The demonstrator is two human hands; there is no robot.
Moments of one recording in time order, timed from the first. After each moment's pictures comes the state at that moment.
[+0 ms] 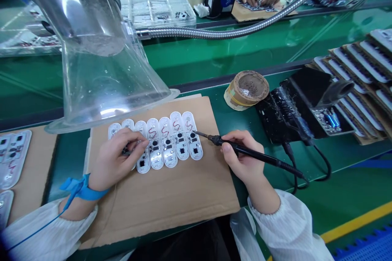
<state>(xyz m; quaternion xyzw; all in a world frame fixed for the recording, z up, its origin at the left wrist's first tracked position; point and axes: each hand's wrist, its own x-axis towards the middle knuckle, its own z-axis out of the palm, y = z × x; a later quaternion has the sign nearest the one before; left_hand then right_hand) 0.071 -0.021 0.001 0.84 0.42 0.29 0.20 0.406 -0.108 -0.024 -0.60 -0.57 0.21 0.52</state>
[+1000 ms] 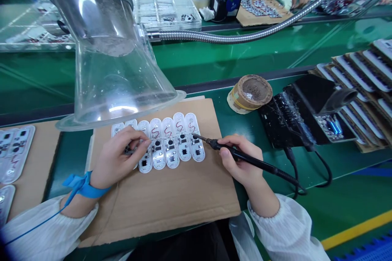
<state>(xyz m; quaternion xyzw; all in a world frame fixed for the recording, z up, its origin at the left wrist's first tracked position) 0.072 -0.021 0.002 0.83 0.41 0.31 0.20 0.405 -0.104 -0.022 -0.57 -0.63 0.21 0.49</state>
